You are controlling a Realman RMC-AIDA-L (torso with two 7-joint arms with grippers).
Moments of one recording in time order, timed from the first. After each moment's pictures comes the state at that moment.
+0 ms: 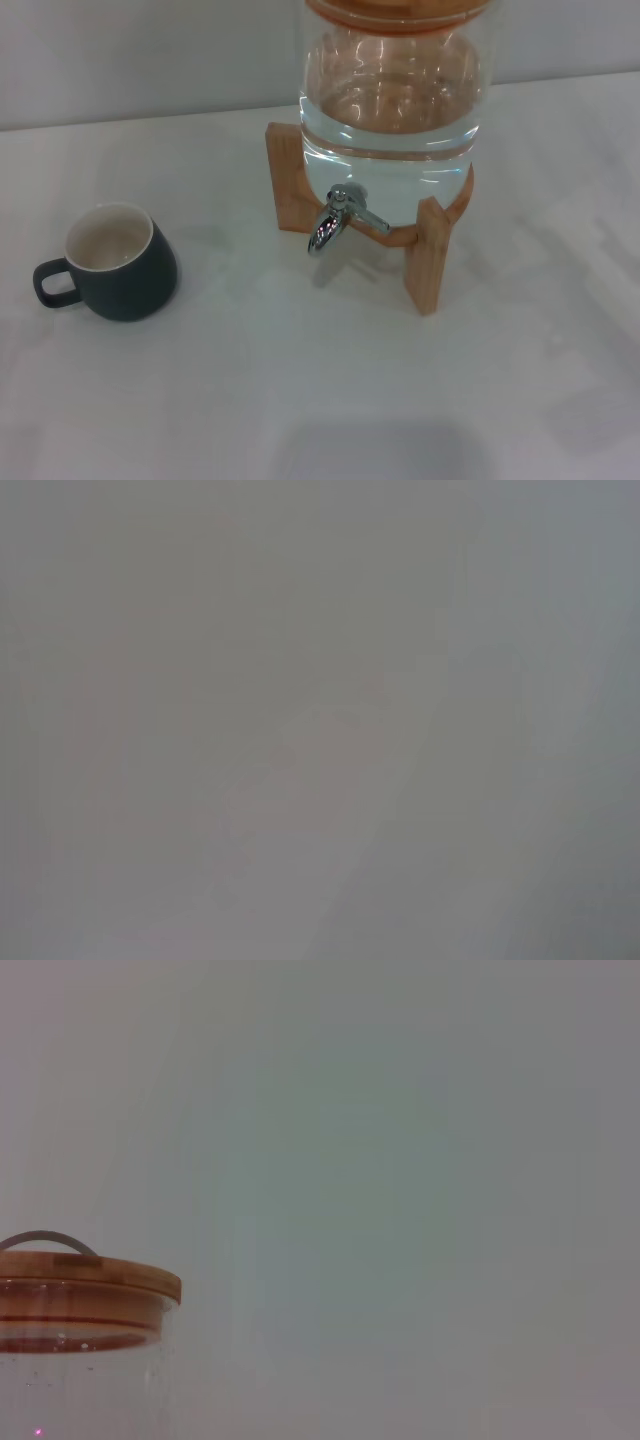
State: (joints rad) left arm -0.34 -2.08 2.83 -0.37 -1.26 1.49 -0.89; right arm 0.17 2.01 -0.63 -0.20 2.18 1.70 -2.57
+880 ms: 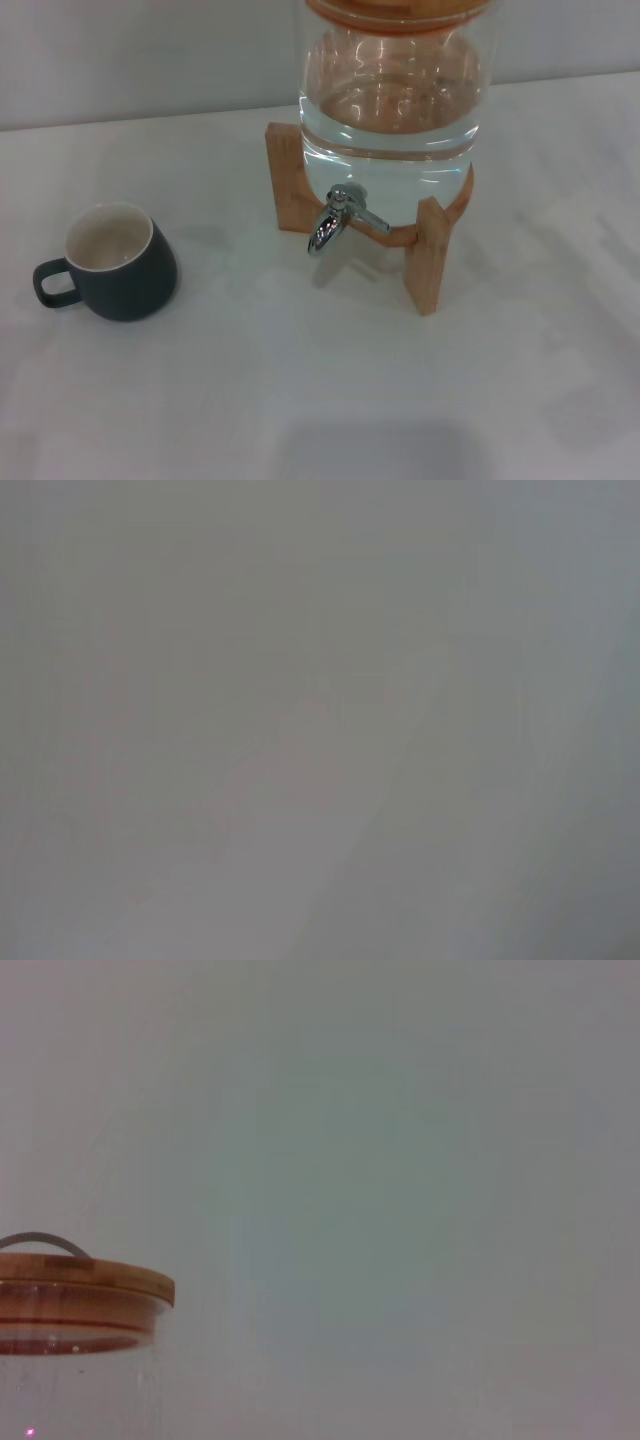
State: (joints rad) left arm -0.32 -2.08 2.84 -0.33 -1.26 1.48 -0.88; right arm 0.18 2.01 -0.62 -0.20 2.18 1.69 -2.57
